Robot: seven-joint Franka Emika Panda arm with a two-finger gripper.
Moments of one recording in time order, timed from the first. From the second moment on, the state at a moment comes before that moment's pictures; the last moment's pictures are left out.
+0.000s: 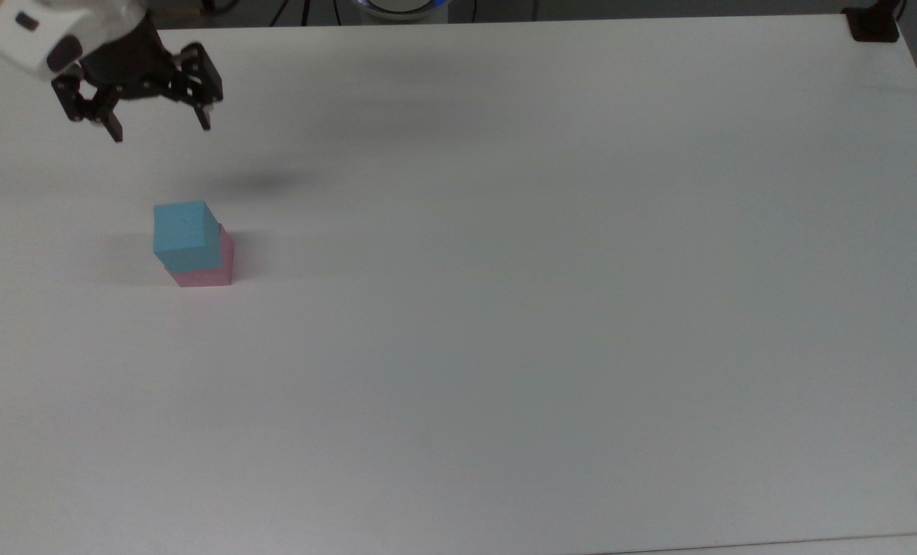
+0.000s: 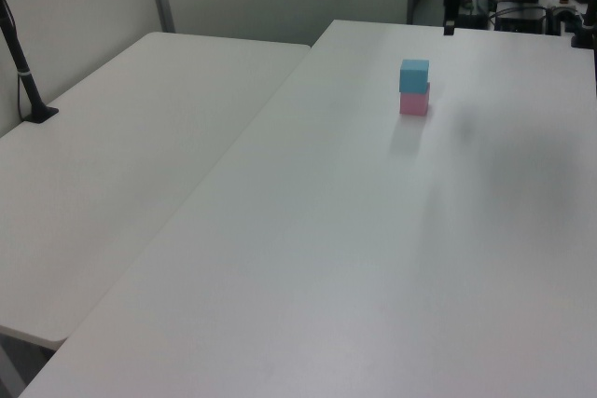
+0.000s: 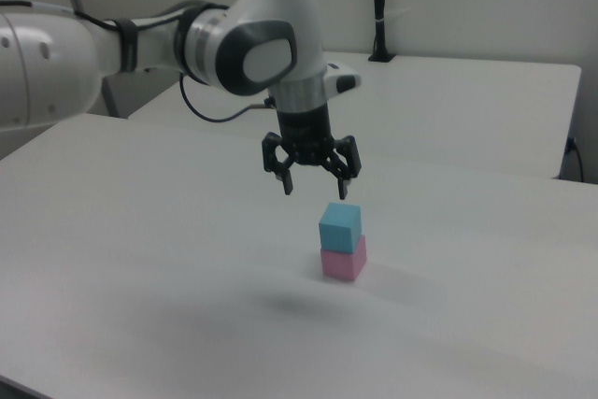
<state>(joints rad) -0.20 0.22 -0.14 -1.60 0.00 1.85 -0.54</state>
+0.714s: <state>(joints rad) -0.19 0.38 -0.13 -1.60 0.00 2.05 -0.35</state>
